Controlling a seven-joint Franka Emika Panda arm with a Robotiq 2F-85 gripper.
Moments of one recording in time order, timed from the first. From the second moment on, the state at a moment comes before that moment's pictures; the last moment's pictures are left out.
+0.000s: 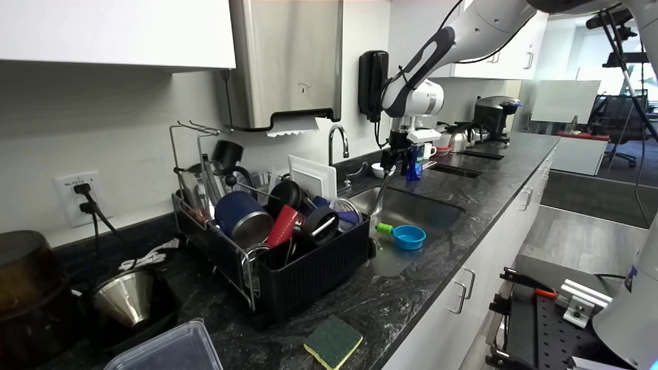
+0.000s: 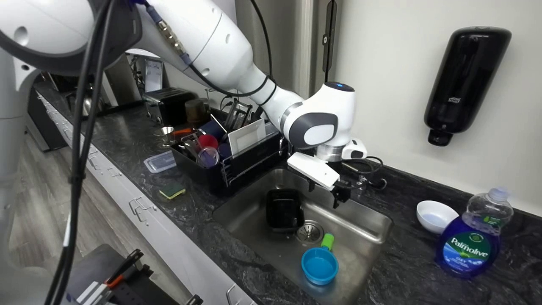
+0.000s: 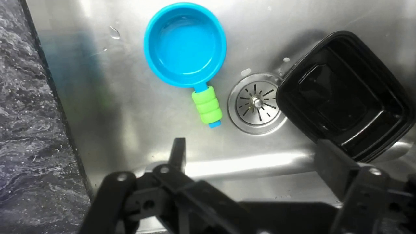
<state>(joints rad) -0.32 0.51 -0.19 -1.84 0.19 2.35 -0.37</state>
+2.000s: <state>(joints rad) -0.34 0.71 -0.13 -1.73 0.19 2.32 -0.28</state>
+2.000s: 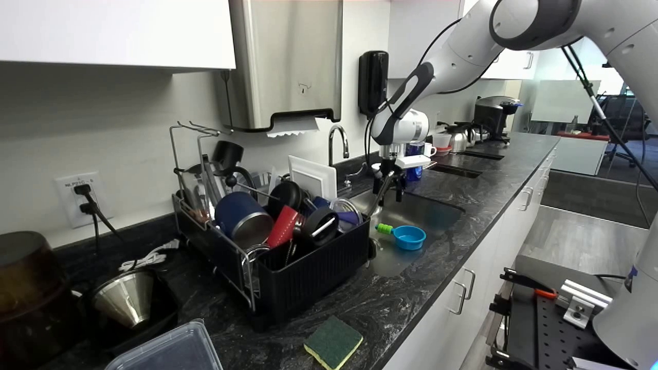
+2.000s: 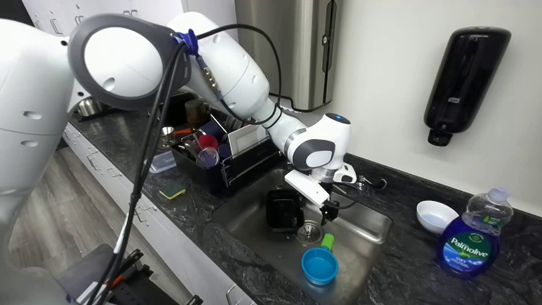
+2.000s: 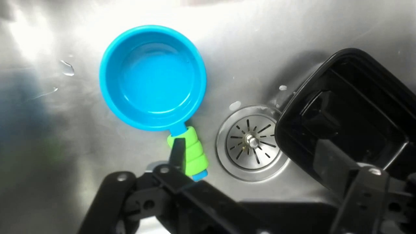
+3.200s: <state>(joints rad) -0.43 0.94 0.01 -1.62 0.19 2.36 -0.51</state>
